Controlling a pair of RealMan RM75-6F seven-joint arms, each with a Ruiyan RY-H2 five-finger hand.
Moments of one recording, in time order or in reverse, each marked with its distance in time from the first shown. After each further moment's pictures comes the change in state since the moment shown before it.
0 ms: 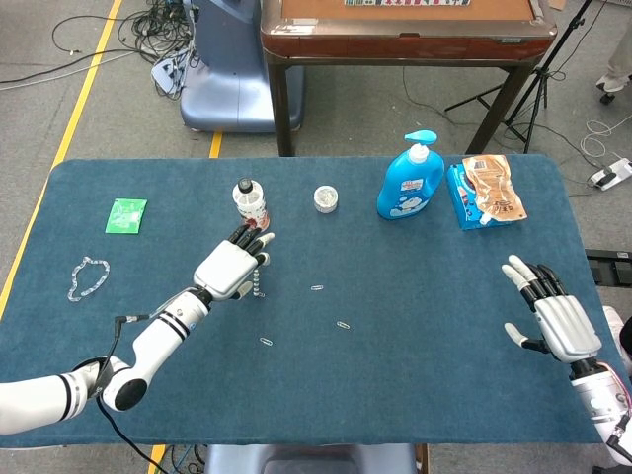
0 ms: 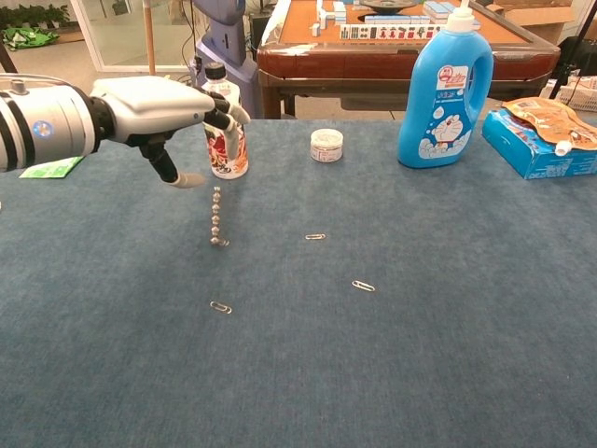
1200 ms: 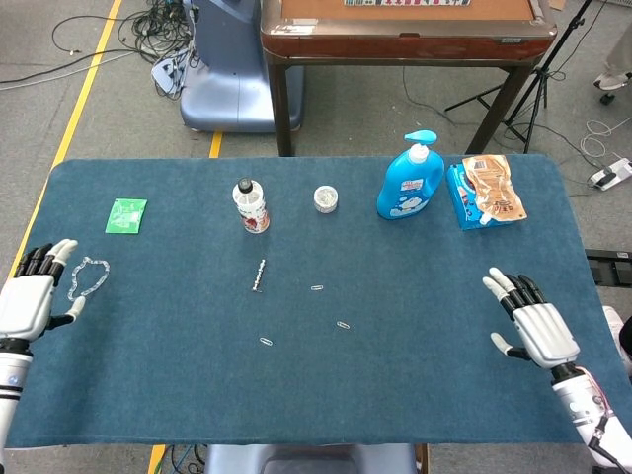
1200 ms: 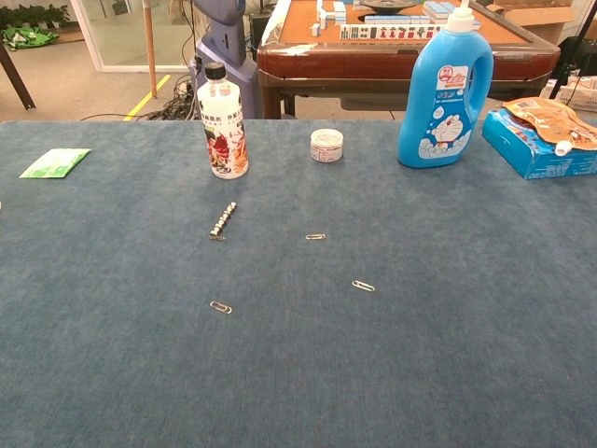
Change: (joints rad) left arm 0.545 0.321 0.119 -0.018 0.091 0.453 -0.500; right arm 0.011 -0.054 -0.024 -0.007 0.001 -0.057 -0.129
